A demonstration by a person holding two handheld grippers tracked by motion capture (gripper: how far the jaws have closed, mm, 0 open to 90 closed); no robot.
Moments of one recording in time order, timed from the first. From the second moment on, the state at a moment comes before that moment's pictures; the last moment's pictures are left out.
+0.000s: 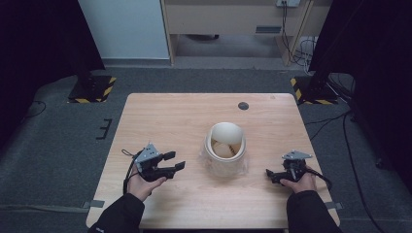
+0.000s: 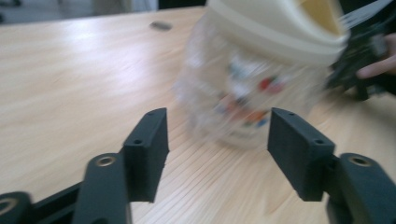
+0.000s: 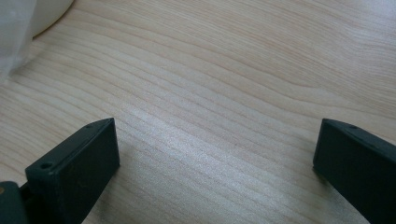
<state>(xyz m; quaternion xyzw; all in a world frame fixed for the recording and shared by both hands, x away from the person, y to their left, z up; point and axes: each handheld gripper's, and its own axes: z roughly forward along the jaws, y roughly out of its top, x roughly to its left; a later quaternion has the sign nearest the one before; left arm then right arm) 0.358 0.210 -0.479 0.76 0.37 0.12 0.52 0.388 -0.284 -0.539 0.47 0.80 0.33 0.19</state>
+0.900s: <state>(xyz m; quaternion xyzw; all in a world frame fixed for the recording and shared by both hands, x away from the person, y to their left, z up) 0.385 0.246 -0.526 0.79 0.49 0.17 0.32 0.388 -0.284 -0.539 0.47 0.80 0.33 0.19</state>
